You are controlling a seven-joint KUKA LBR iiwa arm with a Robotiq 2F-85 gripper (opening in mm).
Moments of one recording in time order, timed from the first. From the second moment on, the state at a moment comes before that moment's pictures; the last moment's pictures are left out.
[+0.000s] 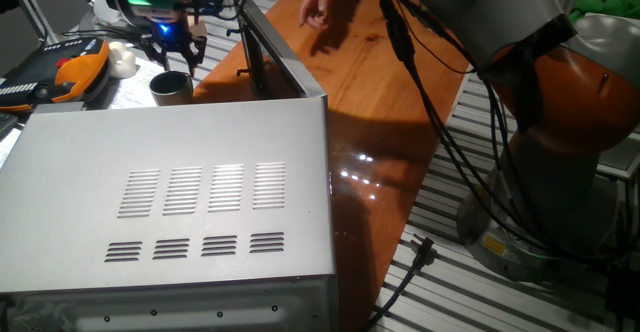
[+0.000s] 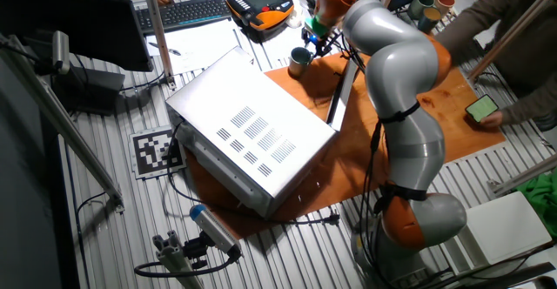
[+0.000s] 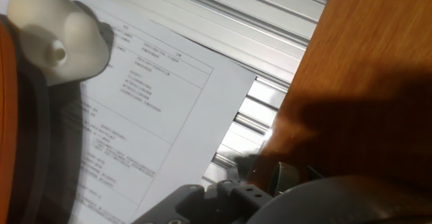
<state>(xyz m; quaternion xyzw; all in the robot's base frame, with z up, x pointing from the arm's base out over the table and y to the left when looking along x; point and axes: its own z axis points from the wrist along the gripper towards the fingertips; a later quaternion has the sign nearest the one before) 0.774 -0.035 0.097 0.52 0.85 0.02 0.06</state>
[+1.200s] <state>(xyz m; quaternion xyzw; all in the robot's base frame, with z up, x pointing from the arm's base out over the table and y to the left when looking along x) 0.763 -0.033 0.083 0.49 0.87 0.02 0.05</state>
